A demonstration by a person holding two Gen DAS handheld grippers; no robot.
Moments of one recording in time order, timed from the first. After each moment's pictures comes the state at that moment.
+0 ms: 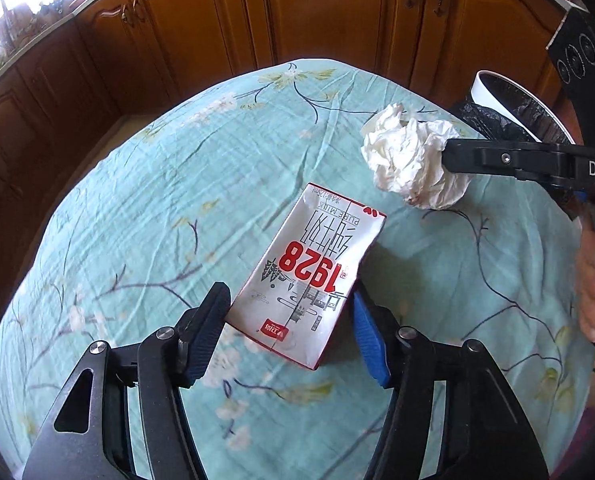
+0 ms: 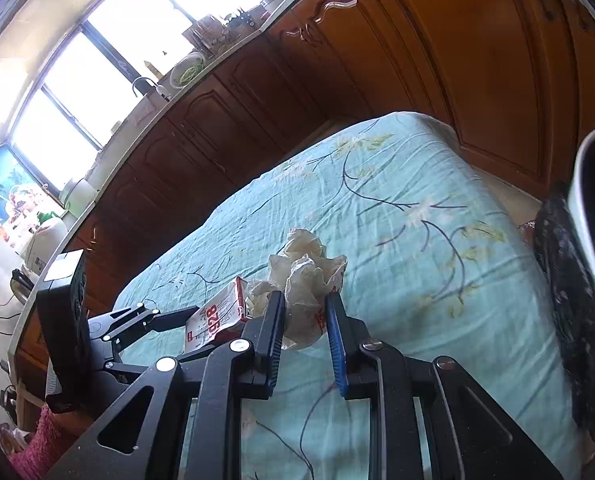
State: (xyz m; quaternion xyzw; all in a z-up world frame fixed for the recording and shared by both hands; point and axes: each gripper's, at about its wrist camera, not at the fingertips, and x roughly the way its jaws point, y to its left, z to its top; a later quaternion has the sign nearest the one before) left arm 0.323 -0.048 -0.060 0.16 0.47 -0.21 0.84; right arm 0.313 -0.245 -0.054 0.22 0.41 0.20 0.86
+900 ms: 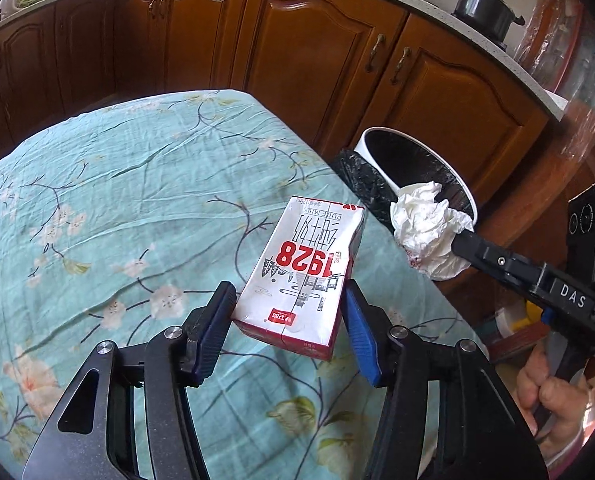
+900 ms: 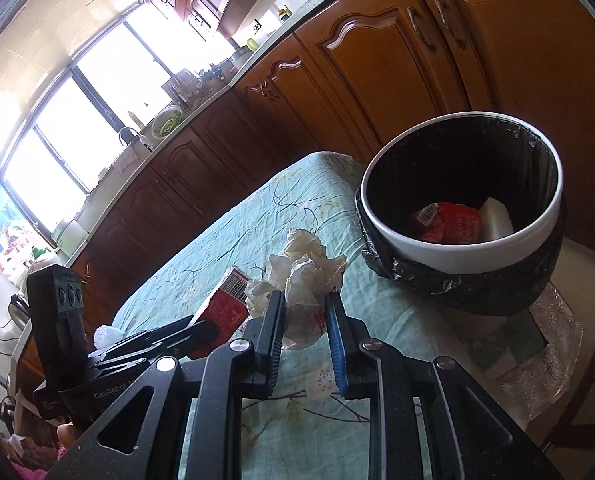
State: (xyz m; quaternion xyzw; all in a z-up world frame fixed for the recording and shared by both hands) left arm 0.204 -0.136 -0.029 -0.03 0.43 -0.22 0.87; right arm 0.191 -0.346 -0.029 0.25 0.35 0.12 0.89
